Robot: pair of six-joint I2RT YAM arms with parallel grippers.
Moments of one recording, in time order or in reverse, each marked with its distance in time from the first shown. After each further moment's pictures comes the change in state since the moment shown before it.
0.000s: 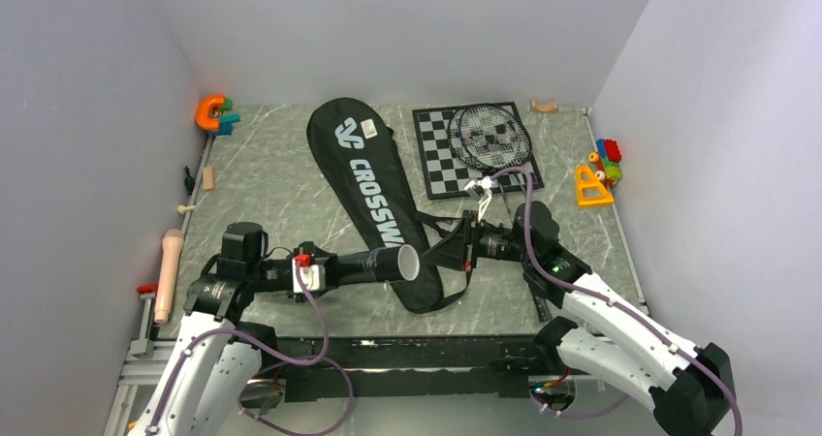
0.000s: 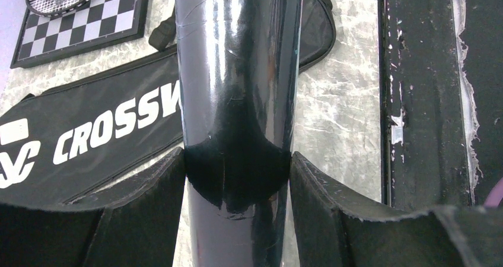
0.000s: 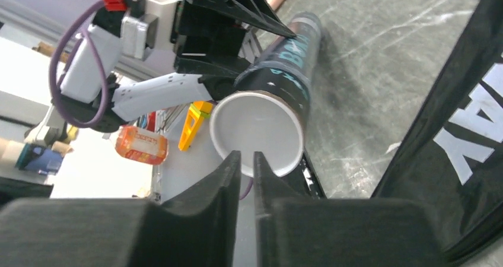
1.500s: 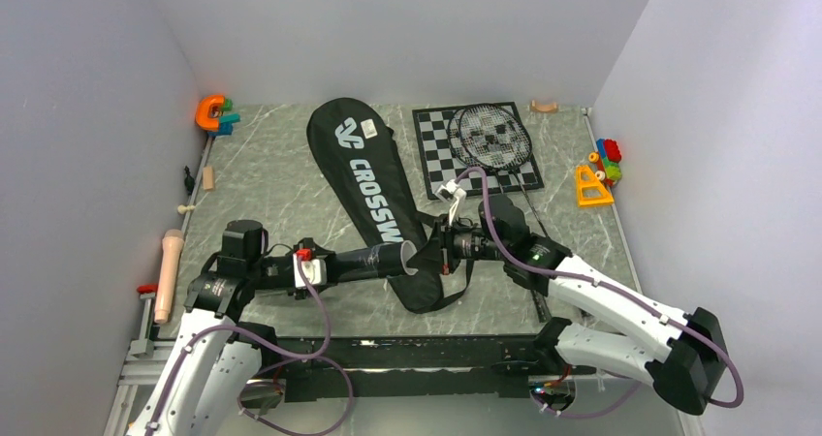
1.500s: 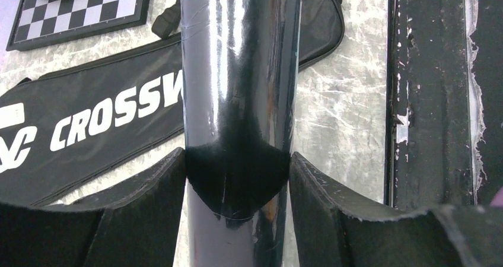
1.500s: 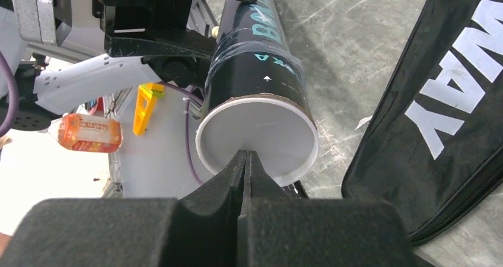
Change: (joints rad) left arm 0.001 0.018 0.009 0.023 -0.026 -0.039; right arm 0.162 0.154 0.148 -0.257 0.210 -0.167
